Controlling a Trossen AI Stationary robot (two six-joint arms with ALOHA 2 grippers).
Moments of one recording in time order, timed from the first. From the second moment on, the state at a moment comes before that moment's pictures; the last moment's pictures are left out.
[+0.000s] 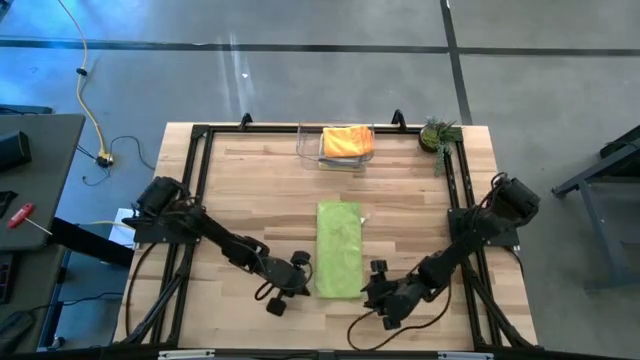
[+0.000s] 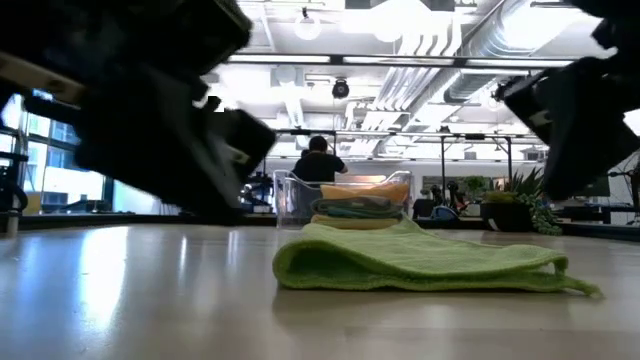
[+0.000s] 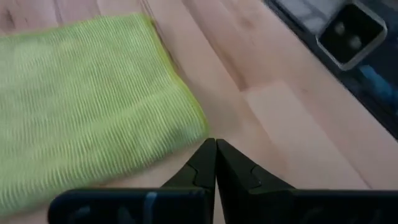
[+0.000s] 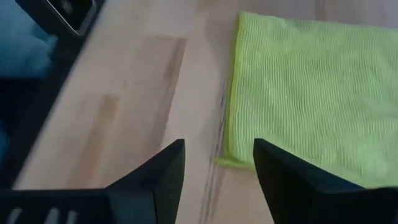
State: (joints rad) left arm -0.35 1.87 0.80 0.44 0.01 -0.08; right arm 0.72 1.71 0.85 0.01 0.34 0.44
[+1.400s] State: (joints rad) left arm -0.46 1.78 0.79 0.26 -0.23 0.04; right arm 0.67 1.91 1.07 -0.21 0.42 0.33
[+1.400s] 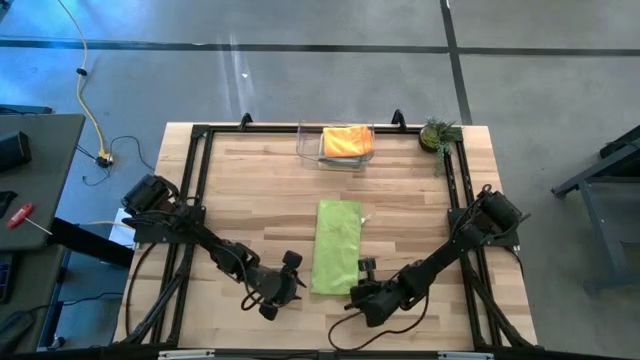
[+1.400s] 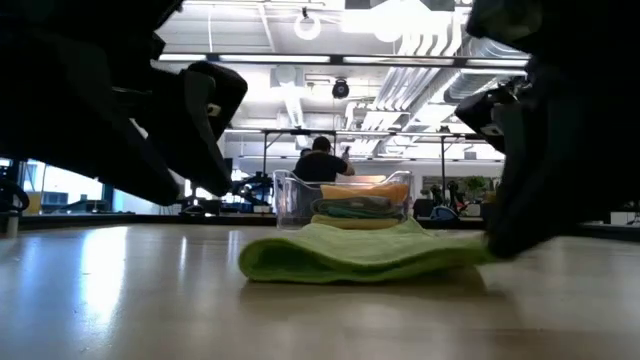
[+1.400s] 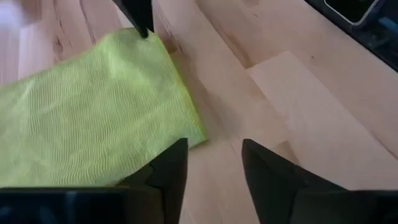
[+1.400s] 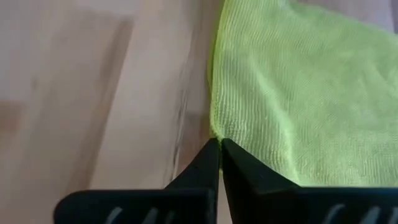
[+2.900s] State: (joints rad) left arm -0.59 1.87 0.79 0.28 -0.59 0.09; right arm 0.62 1.85 1.20 -0.15 0.60 0.55
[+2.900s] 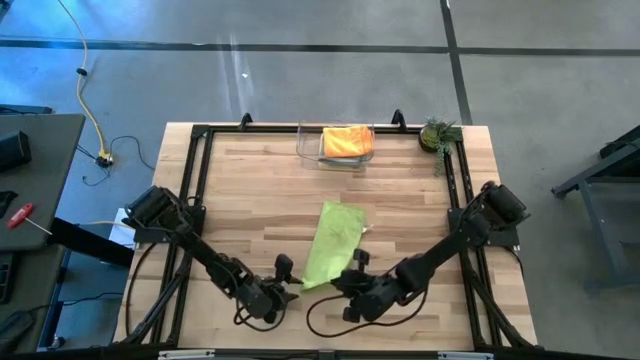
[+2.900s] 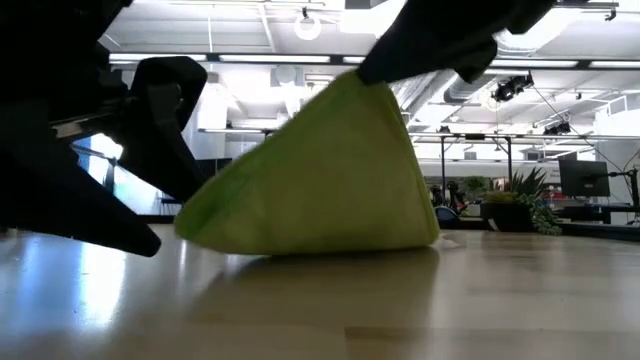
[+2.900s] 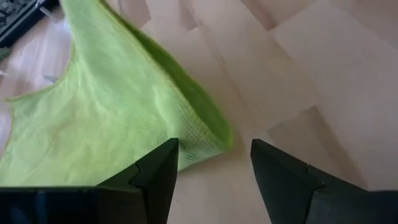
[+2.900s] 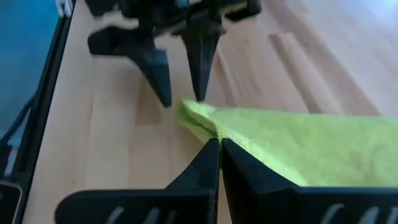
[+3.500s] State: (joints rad) left arm -0.59 1.98 0.82 0.48 -0.80 -0.04; right arm 0.62 1.82 1.20 -0.14 0.68 0.57
